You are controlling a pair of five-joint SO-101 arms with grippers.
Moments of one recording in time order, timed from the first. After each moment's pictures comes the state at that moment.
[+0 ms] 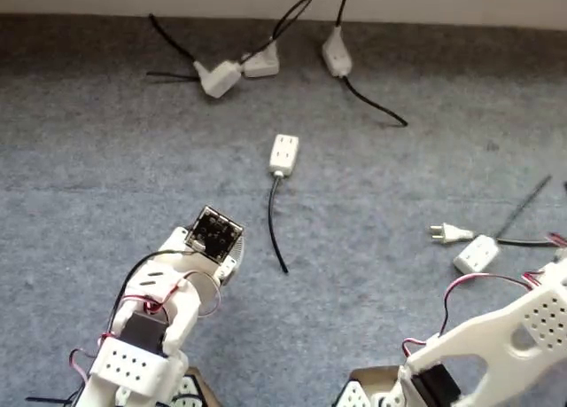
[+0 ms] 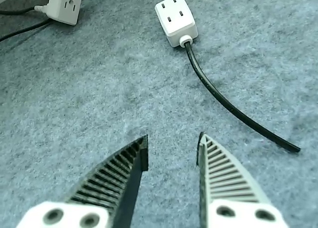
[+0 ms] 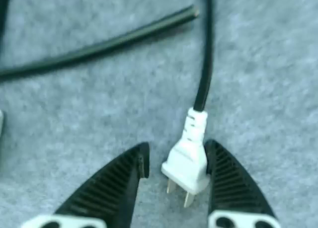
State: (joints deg) left arm 12.8 -88.4 96.3 36.8 -14.7; right arm 54.2 46.7 -31.6 86.1 44.2
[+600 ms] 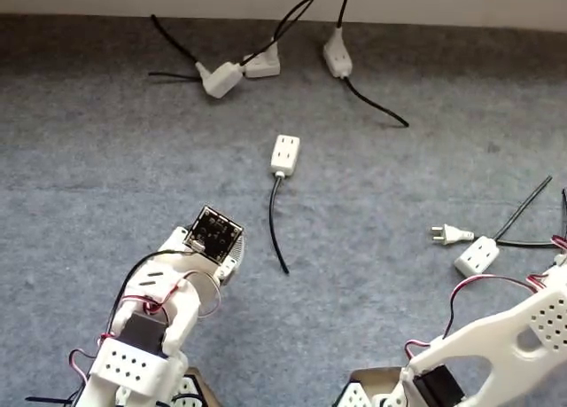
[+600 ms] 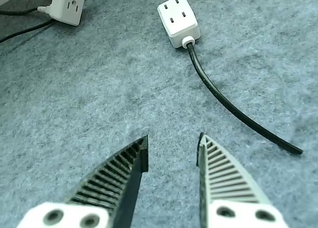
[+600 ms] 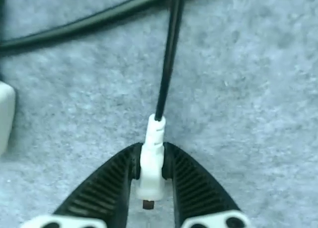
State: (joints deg) left arm 12.7 -88.4 96.3 36.6 -14.7; right arm 51.5 46.9 -37.4 94.5 44.1
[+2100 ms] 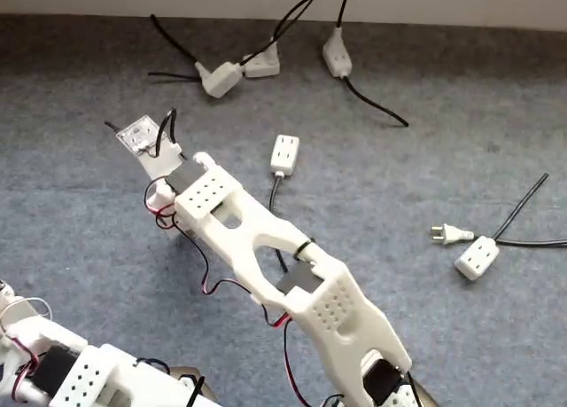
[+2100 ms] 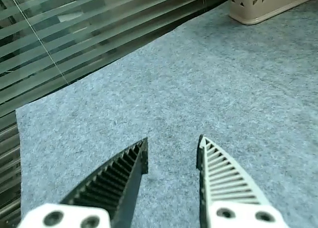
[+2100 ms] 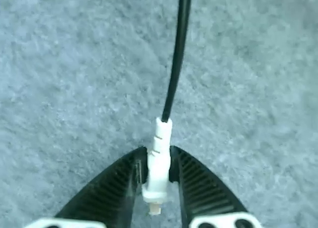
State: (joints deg) left arm -71.4 -88.4 96.5 19.1 -14.7; right arm -54.1 41.2 -31.2 68.9 -3.7
